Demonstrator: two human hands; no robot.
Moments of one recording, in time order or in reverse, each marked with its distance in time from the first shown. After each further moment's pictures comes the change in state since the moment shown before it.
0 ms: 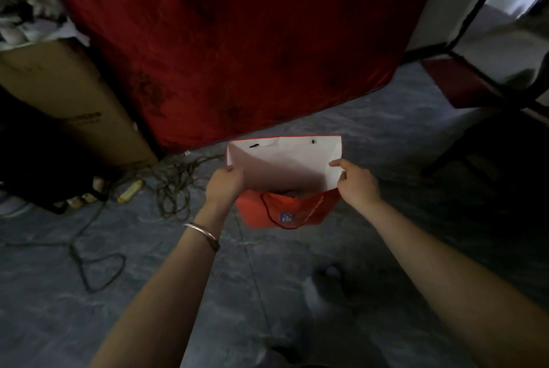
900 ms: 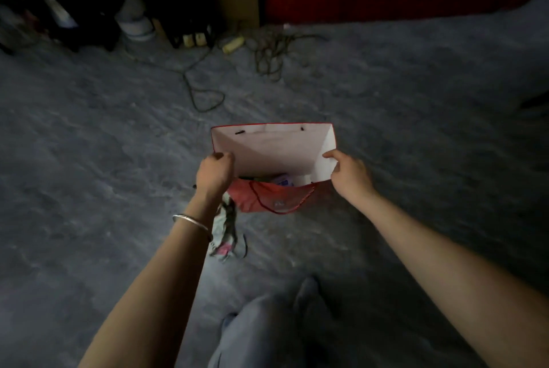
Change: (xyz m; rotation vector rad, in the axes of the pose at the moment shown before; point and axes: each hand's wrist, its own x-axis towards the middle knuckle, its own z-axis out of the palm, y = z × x) left_hand -0.424 -0.475 -0.226 -0.084 0.193 -0.305; right_hand -0.567 -0.119 0.239 0.009 -0.275 -0.206
